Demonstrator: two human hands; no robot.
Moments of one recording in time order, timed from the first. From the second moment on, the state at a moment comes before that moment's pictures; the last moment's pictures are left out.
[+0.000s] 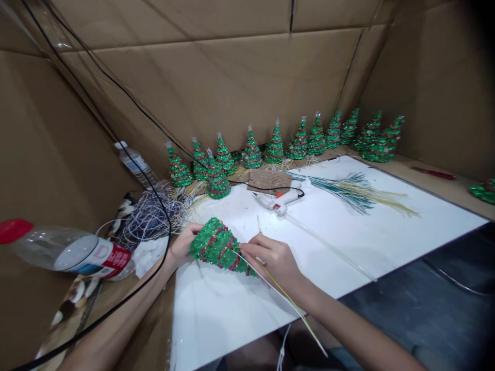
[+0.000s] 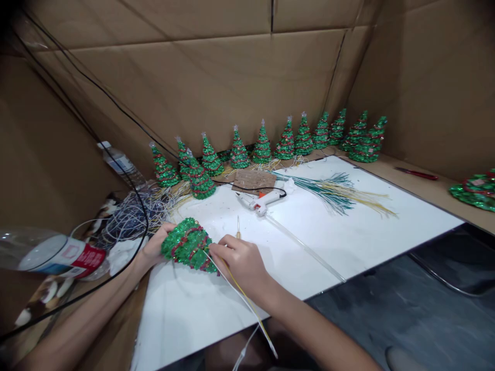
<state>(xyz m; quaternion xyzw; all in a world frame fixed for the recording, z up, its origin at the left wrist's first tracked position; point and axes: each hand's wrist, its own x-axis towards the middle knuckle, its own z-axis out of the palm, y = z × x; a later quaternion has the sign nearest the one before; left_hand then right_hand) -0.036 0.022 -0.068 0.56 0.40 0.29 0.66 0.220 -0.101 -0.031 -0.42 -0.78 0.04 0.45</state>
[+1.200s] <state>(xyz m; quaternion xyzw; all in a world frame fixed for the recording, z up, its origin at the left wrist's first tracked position) -0.041 0.024 -0.072 0.58 0.40 0.28 0.65 0.216 -0.103 -0.022 -0.42 -0.86 -0.02 0.31</state>
